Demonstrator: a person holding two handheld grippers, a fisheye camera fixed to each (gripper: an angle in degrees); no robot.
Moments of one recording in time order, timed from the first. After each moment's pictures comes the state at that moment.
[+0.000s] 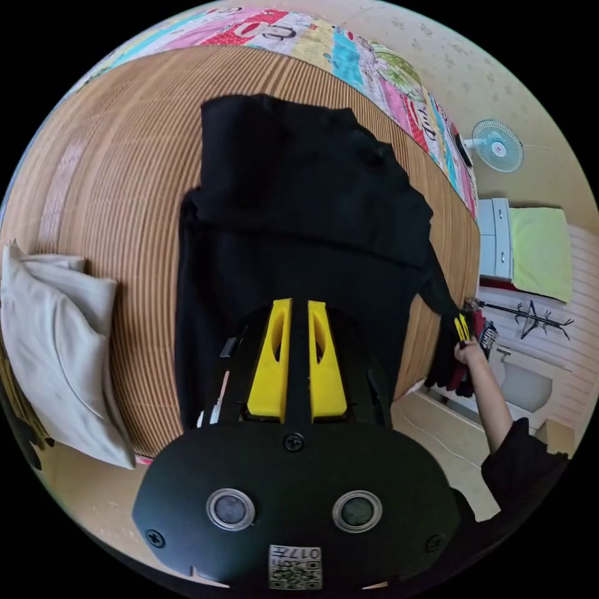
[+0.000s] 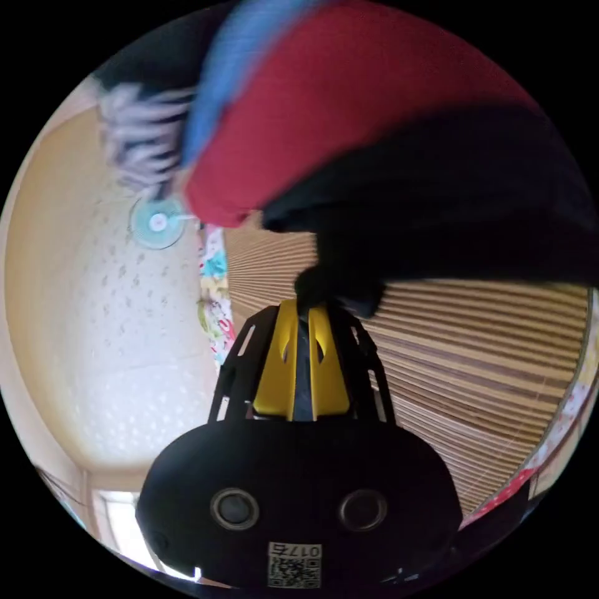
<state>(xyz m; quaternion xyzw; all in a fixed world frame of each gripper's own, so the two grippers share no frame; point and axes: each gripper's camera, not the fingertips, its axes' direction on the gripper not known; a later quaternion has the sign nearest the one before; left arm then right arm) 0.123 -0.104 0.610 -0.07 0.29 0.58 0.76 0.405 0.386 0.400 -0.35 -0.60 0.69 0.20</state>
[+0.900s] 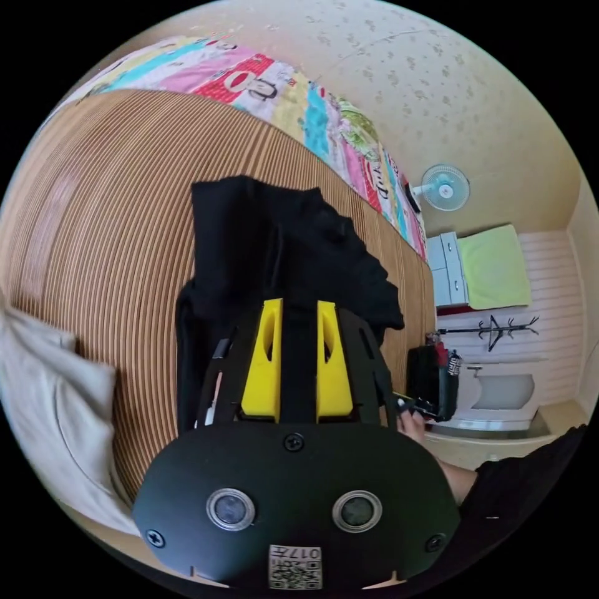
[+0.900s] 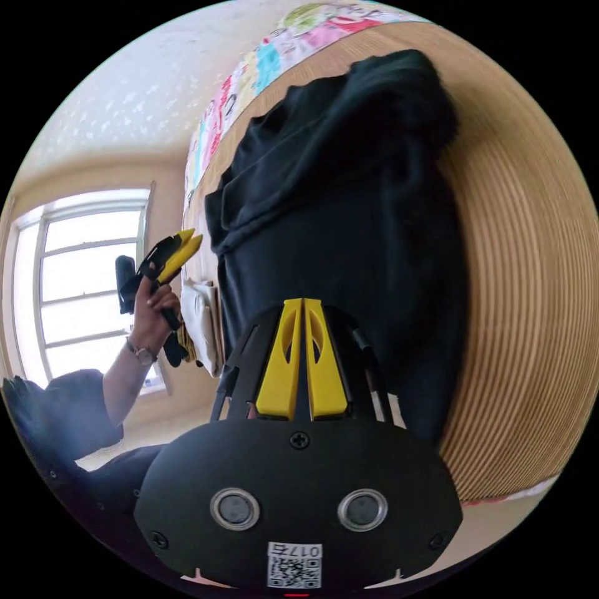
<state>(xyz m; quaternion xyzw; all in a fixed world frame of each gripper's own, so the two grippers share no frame) 0.136 -0.237 0.630 0.01 0.43 0.56 0.71 0.361 0.163 0.034 -0.24 -0.91 0.15 0.31</state>
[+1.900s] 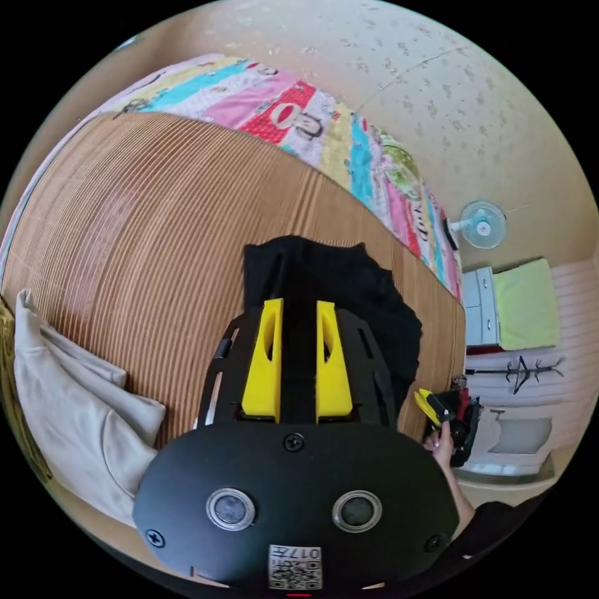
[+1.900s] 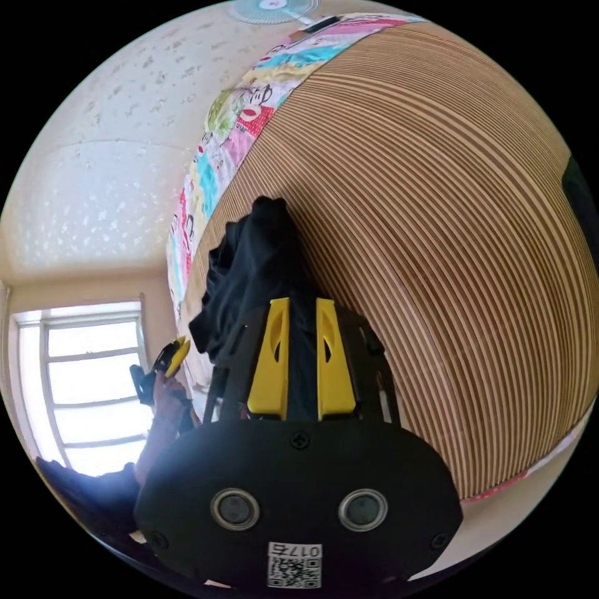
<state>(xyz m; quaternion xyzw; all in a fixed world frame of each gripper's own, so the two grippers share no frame) 0.122 -0.329 0.671 0.07 0.41 0.50 0.76 0.368 0.155 0.154 -0.31 -0.83 0.35 0.31</state>
